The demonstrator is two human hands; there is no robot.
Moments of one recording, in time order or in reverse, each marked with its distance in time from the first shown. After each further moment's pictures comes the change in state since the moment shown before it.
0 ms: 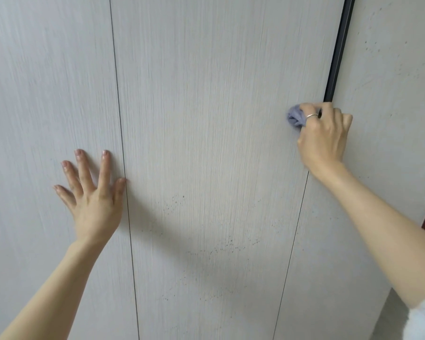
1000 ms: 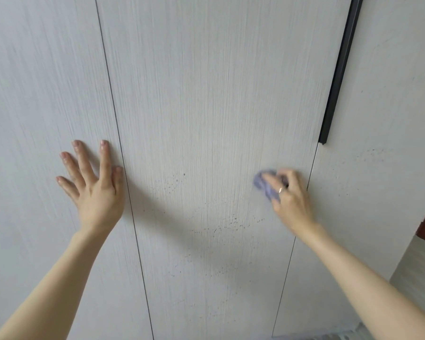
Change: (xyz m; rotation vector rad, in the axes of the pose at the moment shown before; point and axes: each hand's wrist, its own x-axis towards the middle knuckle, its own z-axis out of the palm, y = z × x) left_hand -0.018 -0.001 0.008 -0.007 -0.027 -0.039; right_hand -0.168 -0.013 0.022 0.441 -0.281 -0.200
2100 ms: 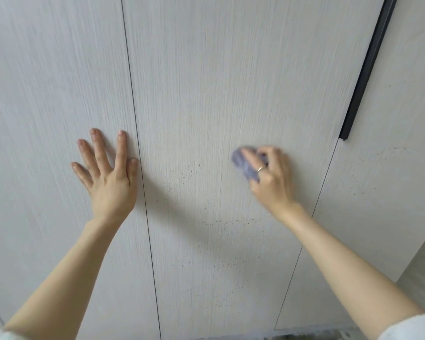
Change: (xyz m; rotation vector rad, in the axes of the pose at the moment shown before) left_hand -0.001 -0.016 0.006 0.032 0.001 0.083; right_hand 0.048 -0.052 0.027 0.007 0.218 -0.163
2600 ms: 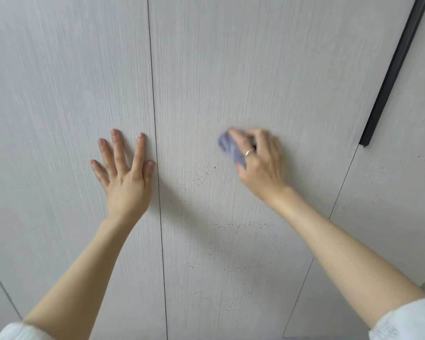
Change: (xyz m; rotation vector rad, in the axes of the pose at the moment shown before) left_hand -0.004 -0.001 -0.006 0.012 -0.046 0.014; right_hand 0.052 -0.039 0.015 -0.021 0.026 -0.093
